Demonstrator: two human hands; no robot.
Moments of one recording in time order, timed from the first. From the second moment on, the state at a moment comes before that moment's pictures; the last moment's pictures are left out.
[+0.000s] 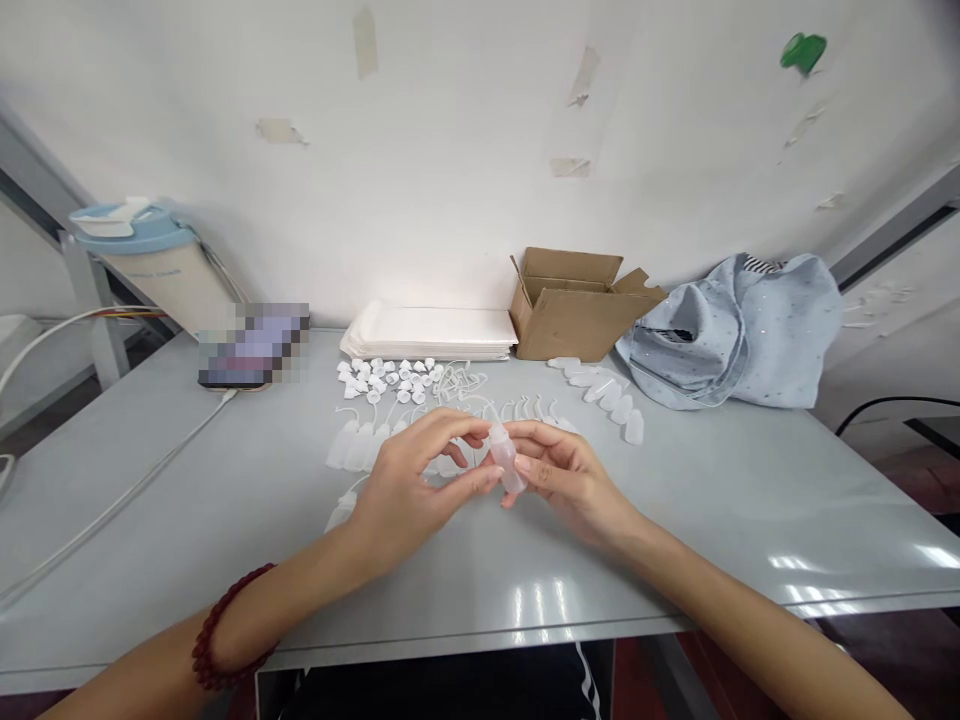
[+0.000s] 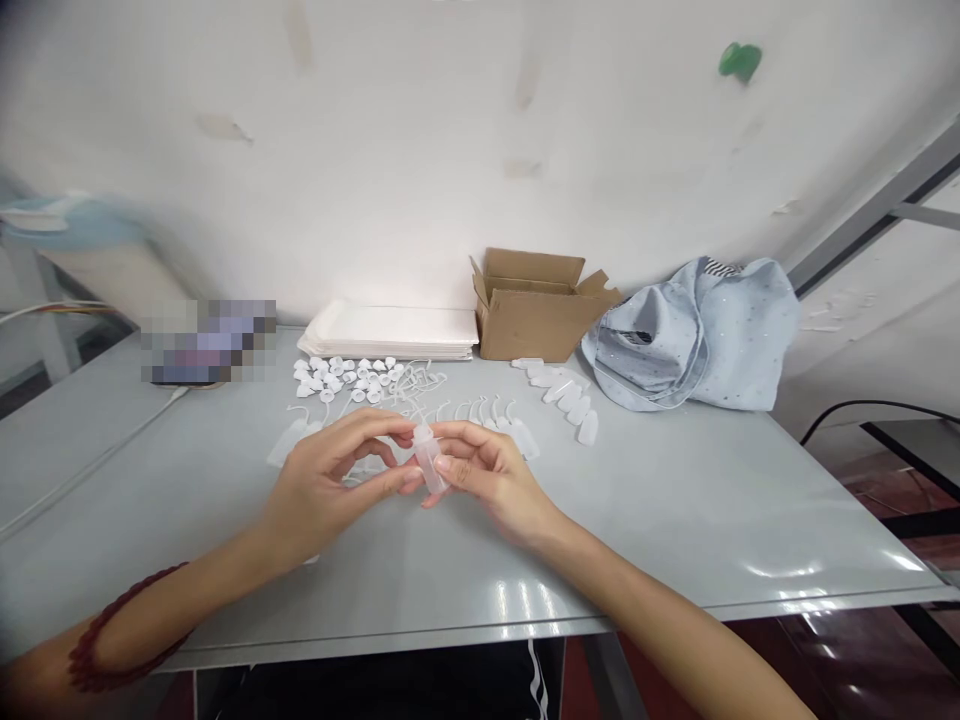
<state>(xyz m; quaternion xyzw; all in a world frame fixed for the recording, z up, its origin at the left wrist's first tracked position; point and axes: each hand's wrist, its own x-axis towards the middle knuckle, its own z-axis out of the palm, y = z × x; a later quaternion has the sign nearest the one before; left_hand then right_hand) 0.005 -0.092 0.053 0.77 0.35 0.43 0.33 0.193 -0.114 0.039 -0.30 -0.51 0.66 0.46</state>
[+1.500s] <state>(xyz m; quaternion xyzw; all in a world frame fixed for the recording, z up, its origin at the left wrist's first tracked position) -0.078 -0.119 0.033 0.95 0.27 0.11 0.14 0.188 -0.114 0.040 -0.35 -0.58 0.68 0.27</state>
